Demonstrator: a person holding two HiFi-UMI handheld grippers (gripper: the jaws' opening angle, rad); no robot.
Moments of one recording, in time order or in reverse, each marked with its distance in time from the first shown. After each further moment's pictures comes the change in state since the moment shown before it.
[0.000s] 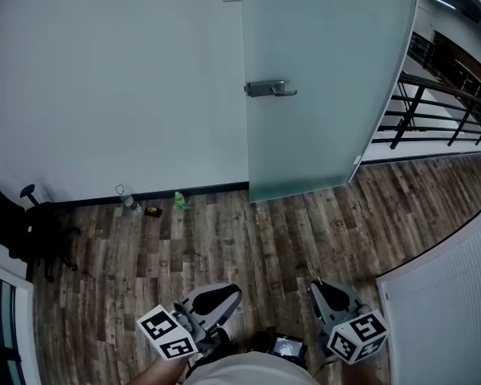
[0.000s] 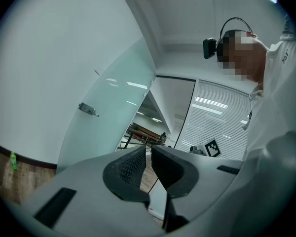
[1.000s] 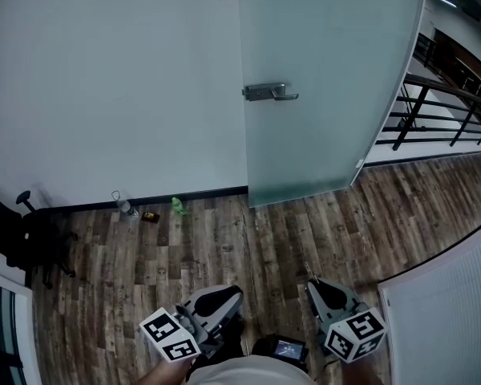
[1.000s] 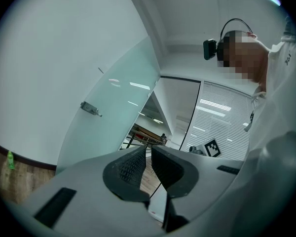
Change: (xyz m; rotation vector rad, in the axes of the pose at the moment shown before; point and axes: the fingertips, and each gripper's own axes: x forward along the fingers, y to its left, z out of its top) left arm 0.037 0.048 0.008 -0.020 -0.011 0.009; right arm 0.054 -0.033 0.014 0.005 0.021 -0.002
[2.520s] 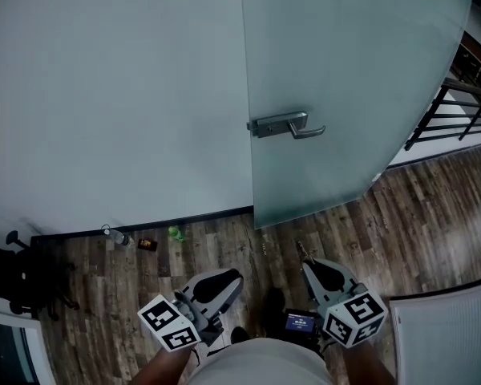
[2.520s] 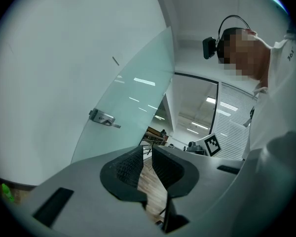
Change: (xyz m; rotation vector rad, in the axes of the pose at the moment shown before) left arm 0.138 0.247 0.126 -0.004 0.059 -0.009; right arm 0.261 -0.105 0.132 0.005 0.013 0.002
